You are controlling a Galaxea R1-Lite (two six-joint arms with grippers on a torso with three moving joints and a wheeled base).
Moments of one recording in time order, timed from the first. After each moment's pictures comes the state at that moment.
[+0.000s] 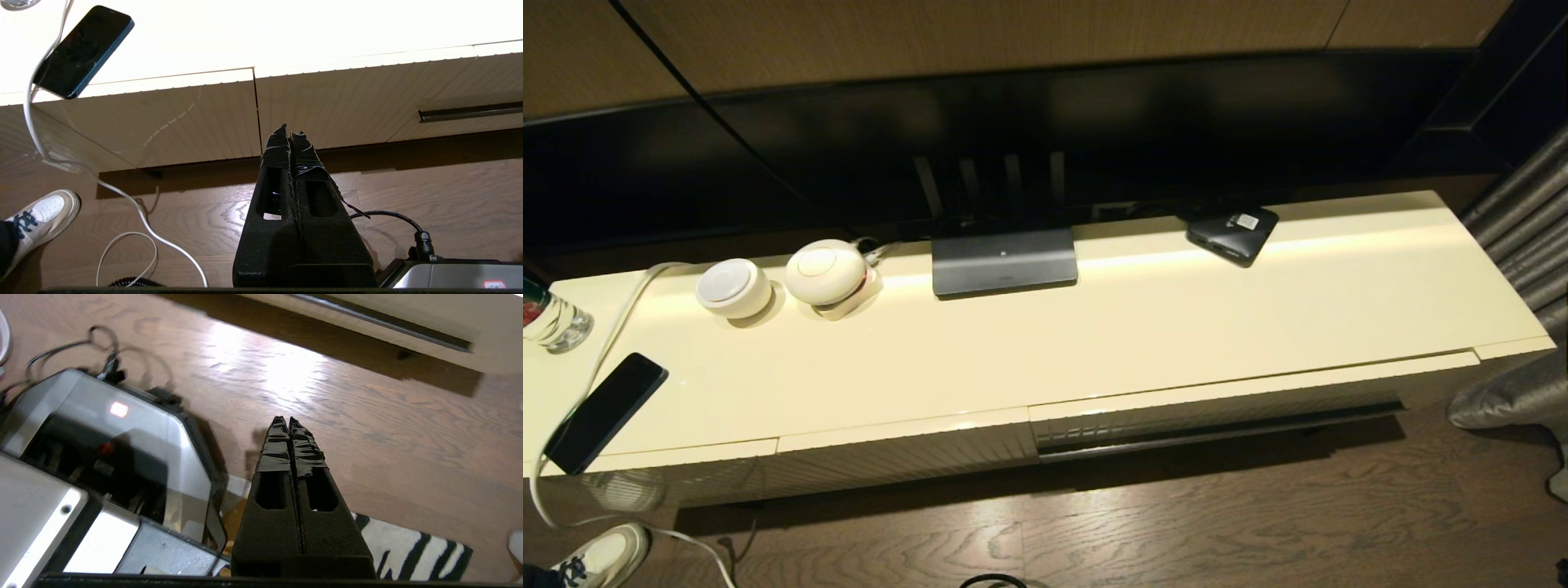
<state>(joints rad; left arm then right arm) 0.01 0.00 0.00 0.00 0.00 0.00 0.23 0.69 -0.65 0.47 0.04 -0.16</state>
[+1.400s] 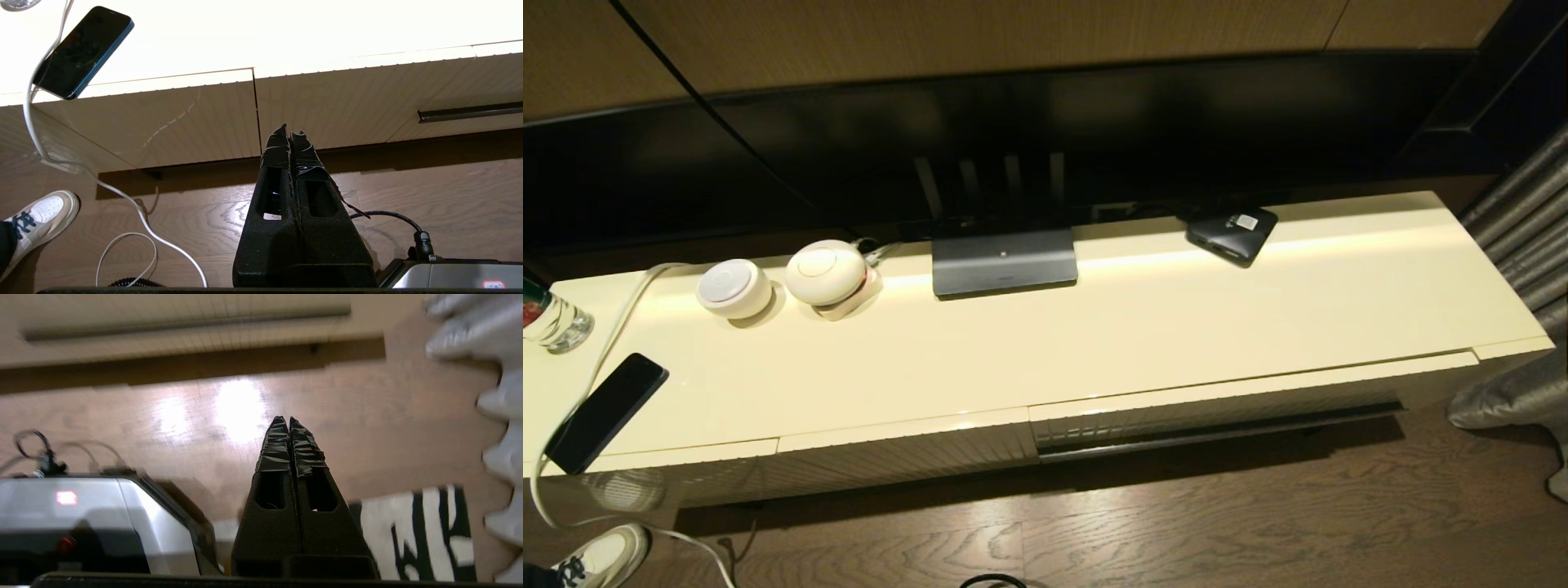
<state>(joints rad) 0.01 0.00 0.00 0.00 0.00 0.00 0.09 0.32 -0.46 0.45 -0.16 0.04</state>
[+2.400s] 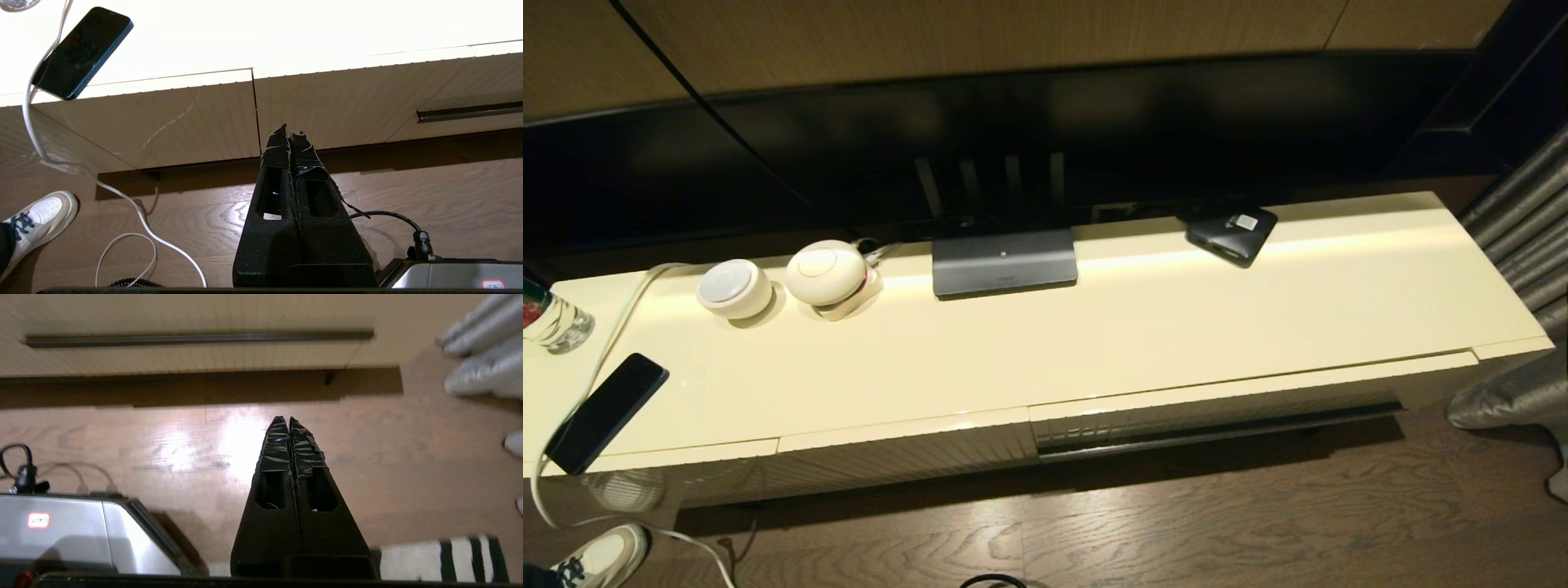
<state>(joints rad) 0.01 0.00 0.00 0.00 0.00 0.00 -0.01 0.16 0.00 -0.02 -0.01 -0.04</state>
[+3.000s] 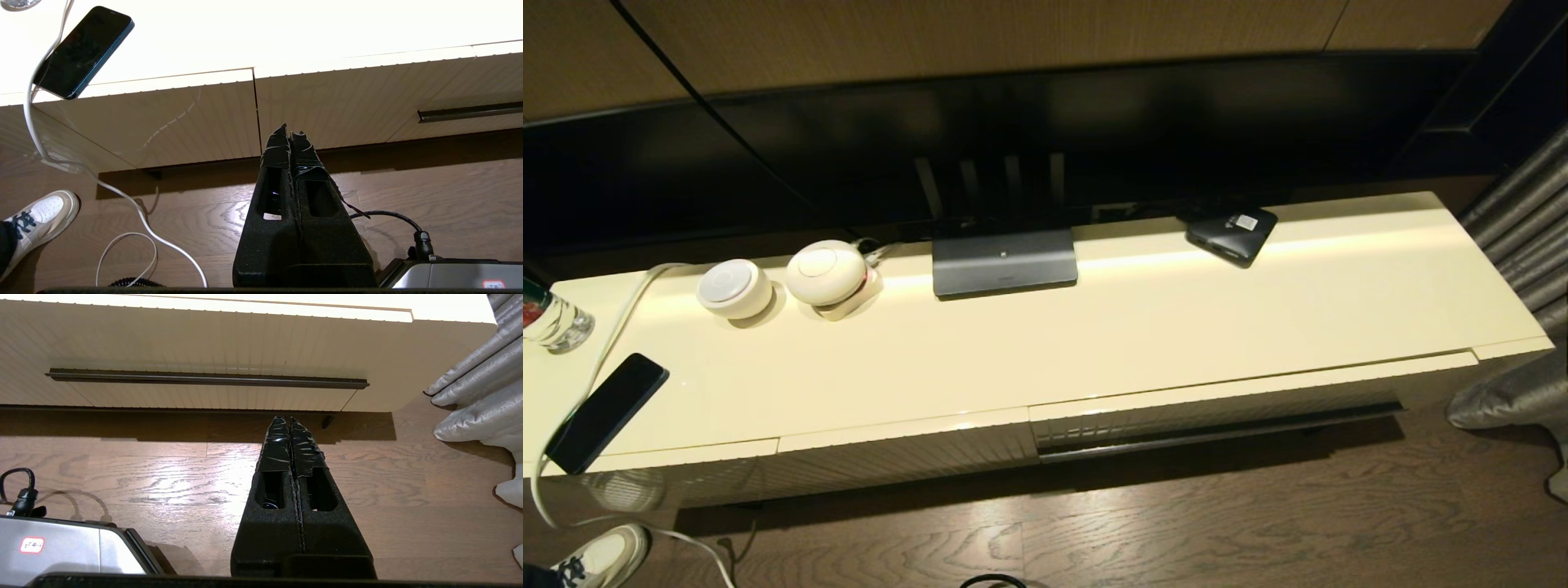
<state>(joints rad) 0.01 0.00 0.00 0.00 0.00 0.00 0.00 0.01 0.00 0.00 0.01 -0.07</state>
